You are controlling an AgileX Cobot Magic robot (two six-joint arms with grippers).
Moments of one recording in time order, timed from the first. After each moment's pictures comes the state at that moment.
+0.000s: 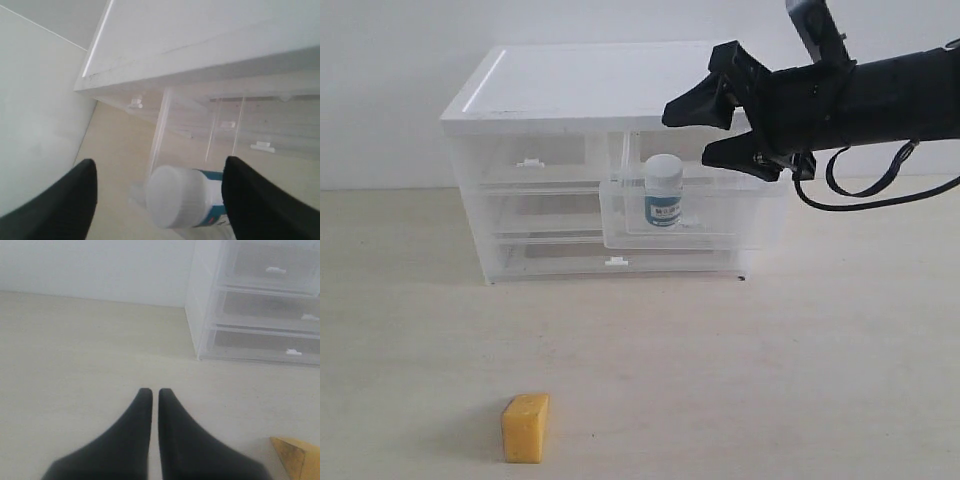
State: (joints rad) left arm -0.02 0.00 0.00 -0.03 0.31 -0.06; right arm 0.23 1.70 -1.17 1.54 0.74 -0.91
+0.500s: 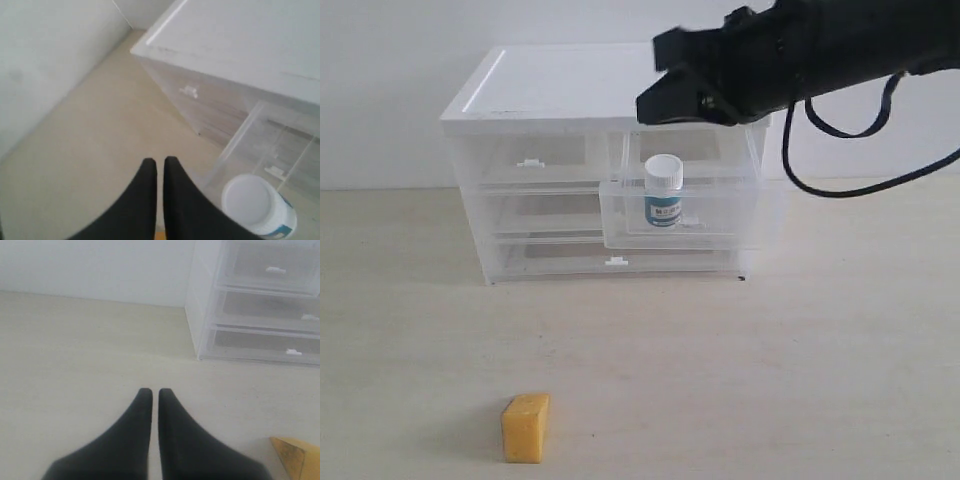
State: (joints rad) left arm -0.02 0.00 0.00 -0.03 0.31 -0.06; right arm 0.35 1.62 -1.31 1.19 0.74 -0.92
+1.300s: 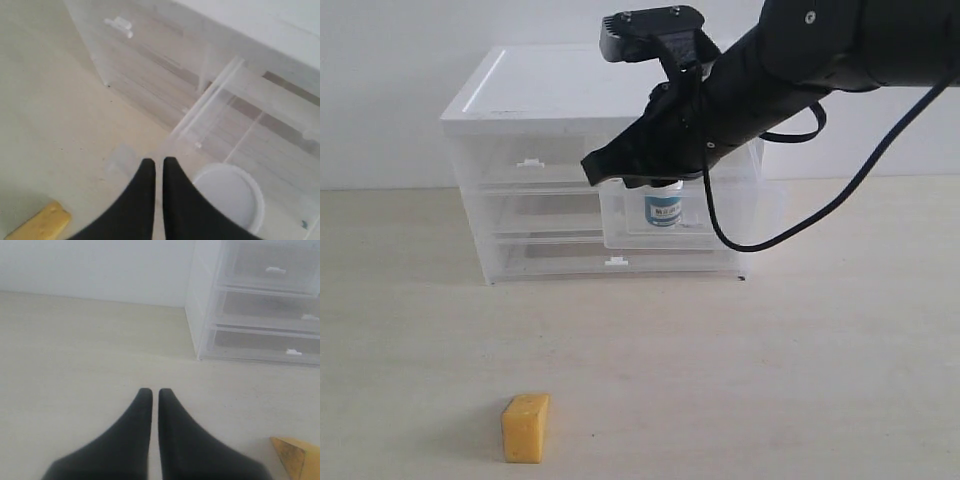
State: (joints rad) left arm -0.02 0.00 0.00 -0.03 0.31 -0.06; right arm 0.60 1.72 -1.38 0.30 0.49 -0.28
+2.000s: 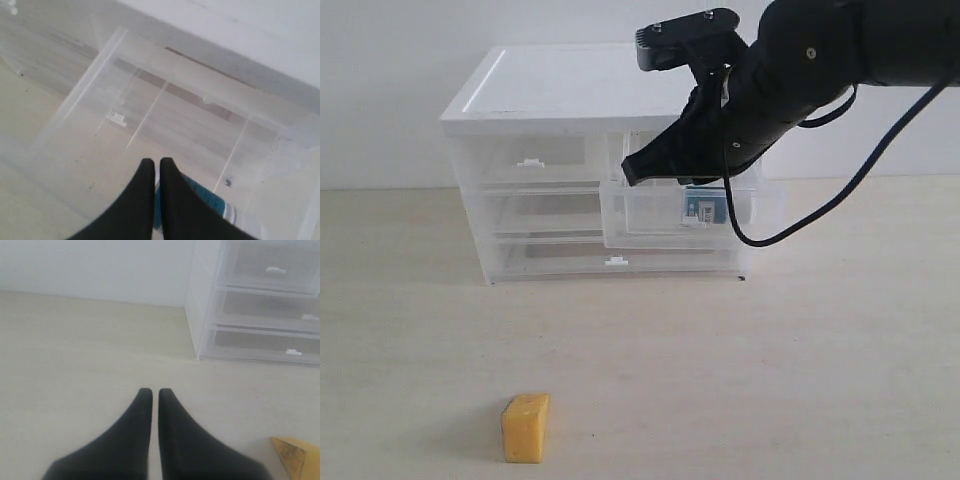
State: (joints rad) left arm -0.02 0.00 0.00 -0.03 0.31 -0.06; right arm 0.60 1.72 -1.38 -0.19 0.55 0.18
